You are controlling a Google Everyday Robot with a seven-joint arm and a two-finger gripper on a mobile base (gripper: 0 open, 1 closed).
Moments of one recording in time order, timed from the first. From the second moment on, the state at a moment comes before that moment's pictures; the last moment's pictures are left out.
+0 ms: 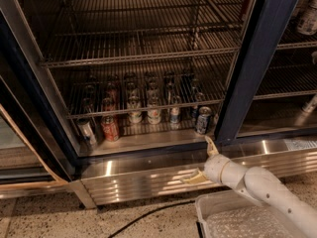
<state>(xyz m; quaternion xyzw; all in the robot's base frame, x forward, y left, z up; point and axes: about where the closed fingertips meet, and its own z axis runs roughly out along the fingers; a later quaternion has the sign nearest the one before) 0.571 -0.139 0.533 -0.43 0.70 0.13 0.55</state>
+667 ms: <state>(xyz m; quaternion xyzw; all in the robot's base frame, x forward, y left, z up) 0.571 -0.139 0.533 -0.43 0.70 0.13 0.55</state>
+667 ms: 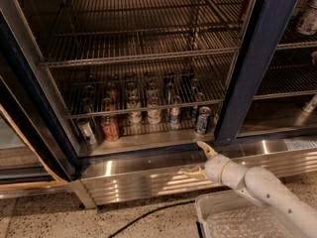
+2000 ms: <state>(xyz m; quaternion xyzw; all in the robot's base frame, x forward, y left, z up) 0.623 -0.115 0.524 -0.39 0.70 0.11 0.58</state>
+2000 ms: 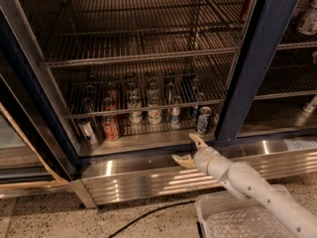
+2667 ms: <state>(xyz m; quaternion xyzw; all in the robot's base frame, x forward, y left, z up) 0.650 -0.110 0.506 -0.32 0.73 0.12 0.59</state>
